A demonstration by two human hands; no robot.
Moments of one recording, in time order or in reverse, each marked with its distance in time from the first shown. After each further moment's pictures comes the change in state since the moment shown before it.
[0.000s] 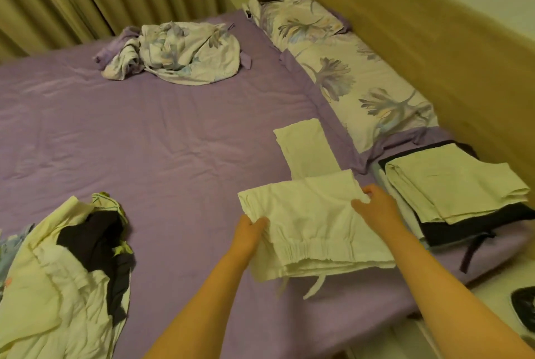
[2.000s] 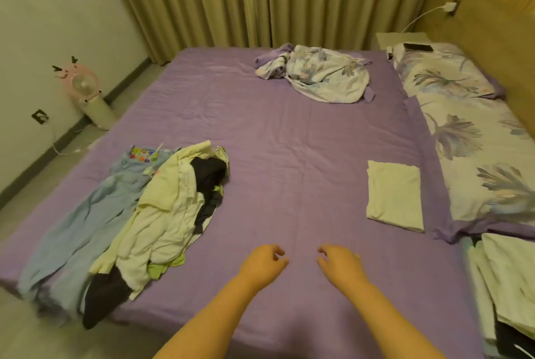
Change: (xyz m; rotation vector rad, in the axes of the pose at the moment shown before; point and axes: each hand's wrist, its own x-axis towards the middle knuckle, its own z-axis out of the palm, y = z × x) left_hand -0.148 -0.049 -0.020 0.530 0.238 -0.135; right_hand -0.107 -0.031 0.095 -0.757 -0.526 -0.676
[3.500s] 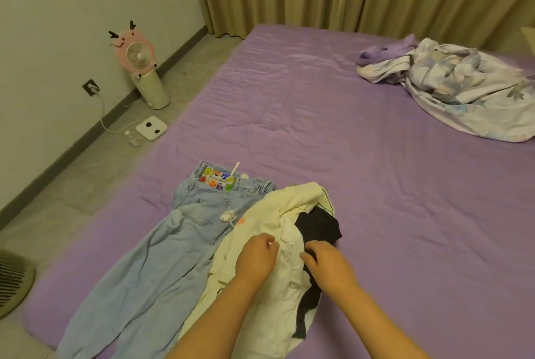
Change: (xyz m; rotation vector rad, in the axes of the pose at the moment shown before) left_hand 0.229 -0.259 -0.327 -0.170 0.329 -0.232; right_hand 0.323 -0.390 0.043 0.108 -0.082 -0.203
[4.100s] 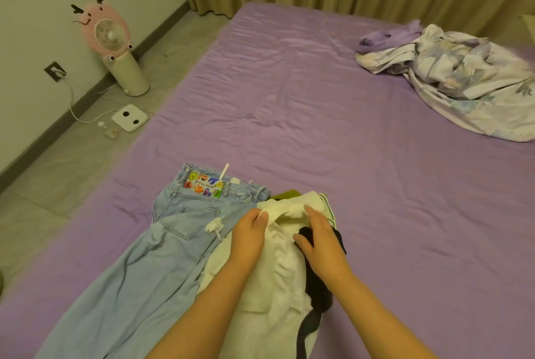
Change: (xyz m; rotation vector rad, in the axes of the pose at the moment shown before) left_hand 0.092 0.016 -0.020 -0.459 0.136 0.081; right_hand 0.088 -0.005 -0.003 0.332 0.180 -0.043
